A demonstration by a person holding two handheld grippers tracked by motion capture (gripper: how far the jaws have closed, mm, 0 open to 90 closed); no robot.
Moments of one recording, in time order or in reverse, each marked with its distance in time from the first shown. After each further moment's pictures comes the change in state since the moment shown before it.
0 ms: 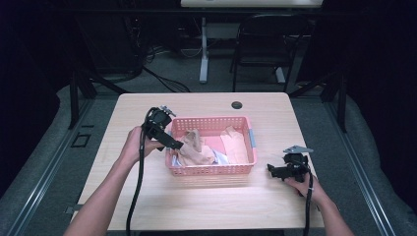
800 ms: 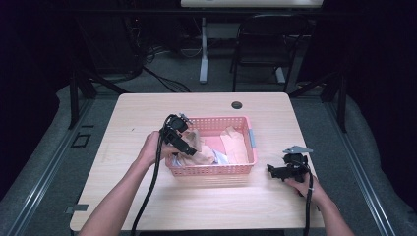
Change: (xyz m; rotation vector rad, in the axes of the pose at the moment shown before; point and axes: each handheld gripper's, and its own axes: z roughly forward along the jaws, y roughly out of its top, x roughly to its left) left arm -0.012 0.009 0.054 0.054 -0.087 0.030; right arm 0.001 0.000 0.000 -0.003 0.007 -0.008
